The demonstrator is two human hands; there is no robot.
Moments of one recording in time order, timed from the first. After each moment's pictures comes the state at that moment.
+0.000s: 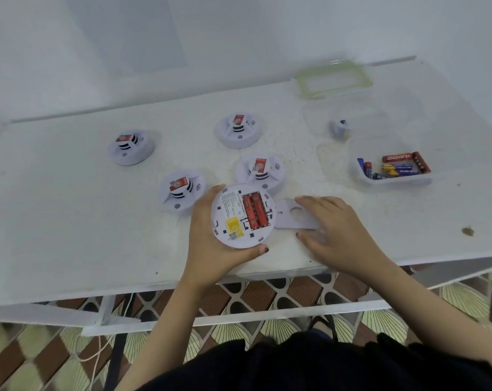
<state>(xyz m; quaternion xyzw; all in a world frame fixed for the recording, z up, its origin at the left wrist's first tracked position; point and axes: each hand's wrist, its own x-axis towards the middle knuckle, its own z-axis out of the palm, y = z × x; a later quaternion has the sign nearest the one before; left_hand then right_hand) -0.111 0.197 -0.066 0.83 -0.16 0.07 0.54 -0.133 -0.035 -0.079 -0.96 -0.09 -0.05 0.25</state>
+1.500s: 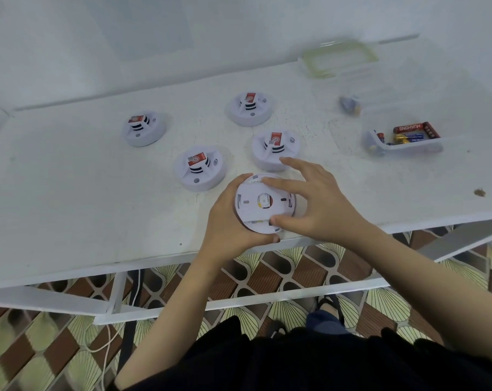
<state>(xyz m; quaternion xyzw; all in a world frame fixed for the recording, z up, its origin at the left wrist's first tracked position) -0.120 0.221 -0.077 0.84 -0.17 -0.02 0.51 -0.141 0.037 -0.047 -0.94 -0.11 -0.07 0.32</state>
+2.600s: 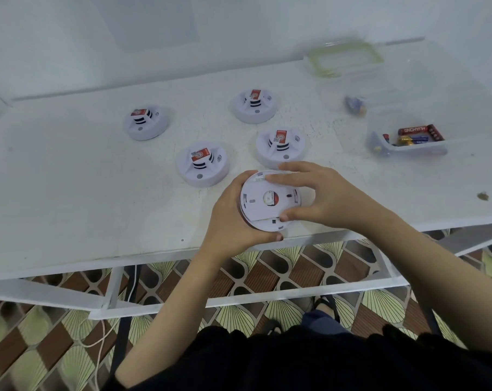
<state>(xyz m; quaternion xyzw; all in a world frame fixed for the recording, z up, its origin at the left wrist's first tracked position) -0.119 0.223 -0.078 0.84 -0.19 -0.01 0.50 -0.128 0.026 -0.033 -0.93 -0.14 0.04 0.34</state>
